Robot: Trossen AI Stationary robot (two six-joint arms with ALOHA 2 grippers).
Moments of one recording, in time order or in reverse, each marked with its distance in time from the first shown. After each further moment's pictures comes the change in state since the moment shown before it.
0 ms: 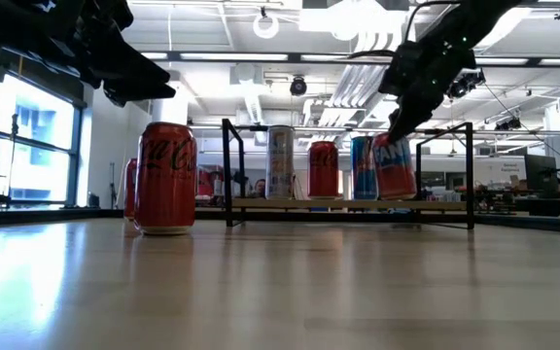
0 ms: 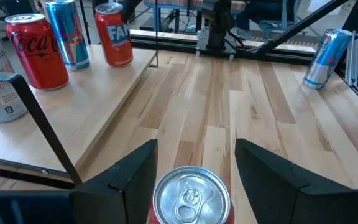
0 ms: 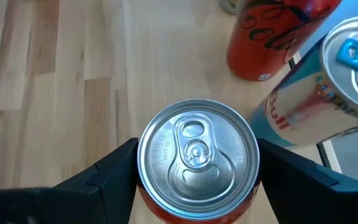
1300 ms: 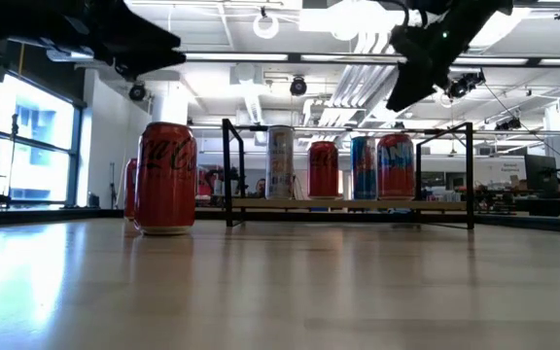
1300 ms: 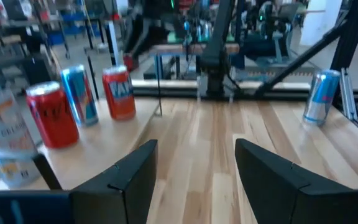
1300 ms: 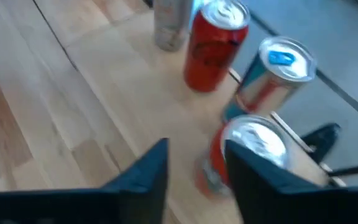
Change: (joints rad) left arm 0.000 0.000 0.002 0.197 -0.015 0.143; right arm 0.442 -0.324 -0.140 0.118 0.665 0.710
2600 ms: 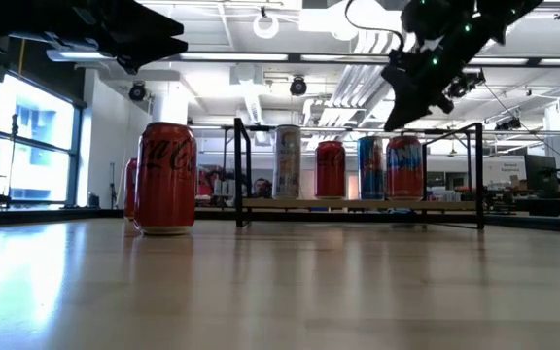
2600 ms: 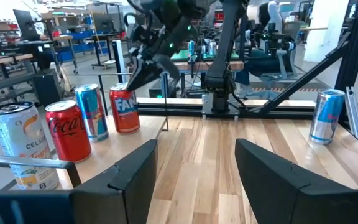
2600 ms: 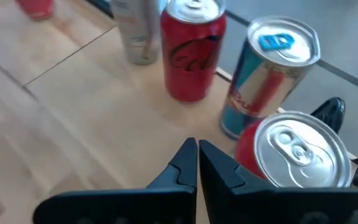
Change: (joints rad) left arm 0.001 0.000 0.000 0.072 -0.022 0.023; right arm -0.037 0.041 -0.129 0.205 0.061 0.158
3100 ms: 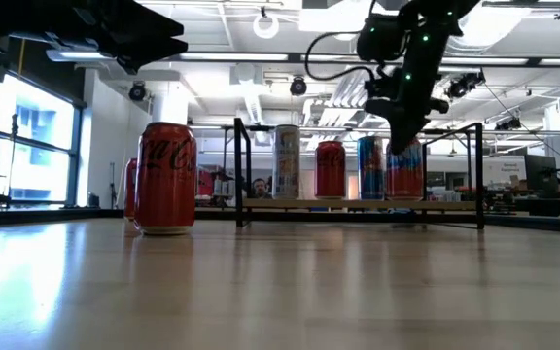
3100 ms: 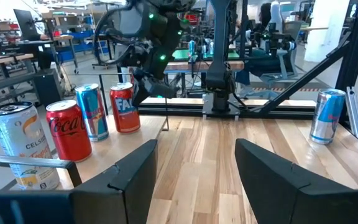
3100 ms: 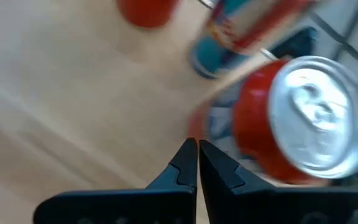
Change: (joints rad) left arm 0.000 0.000 0.000 -0.001 -0.002 0.000; right arm 0.060 0.323 0.288 -0.441 0.163 0.161
